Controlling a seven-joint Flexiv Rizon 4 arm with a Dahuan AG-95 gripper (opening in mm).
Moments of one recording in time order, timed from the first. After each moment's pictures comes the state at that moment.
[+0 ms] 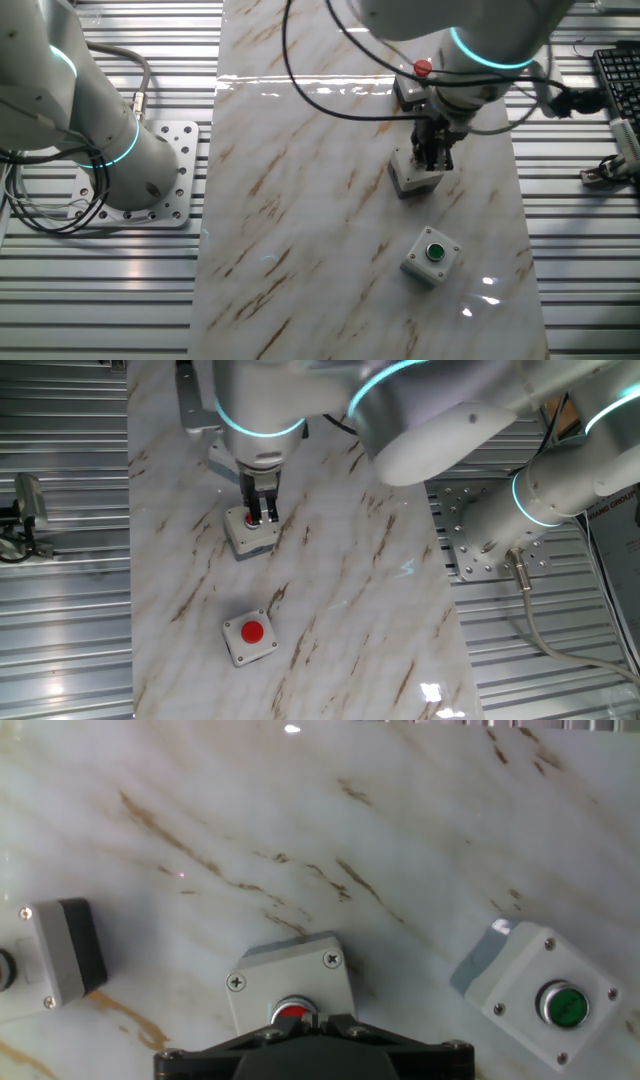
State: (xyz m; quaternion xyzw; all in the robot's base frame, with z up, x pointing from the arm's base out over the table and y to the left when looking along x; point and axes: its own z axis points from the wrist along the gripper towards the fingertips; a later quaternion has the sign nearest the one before) arm 0.529 -0.020 0.102 0.04 -1.00 0.01 0.07
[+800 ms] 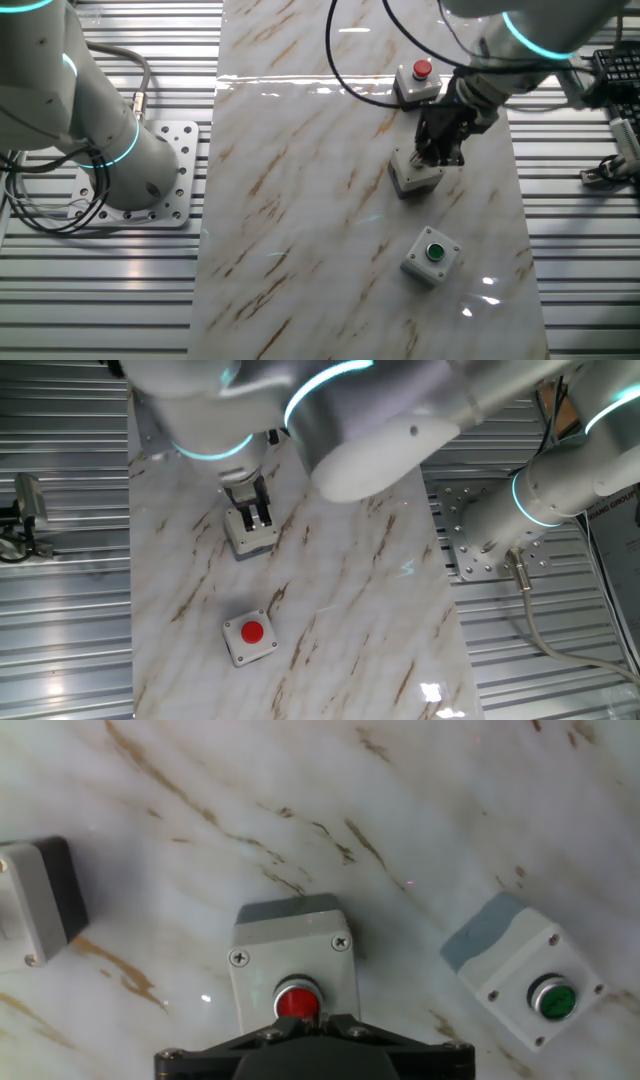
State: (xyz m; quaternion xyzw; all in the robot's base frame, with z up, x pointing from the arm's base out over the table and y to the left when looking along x) arm 0.527 -0.018 0.103 0.09 -0.98 0.07 0.14
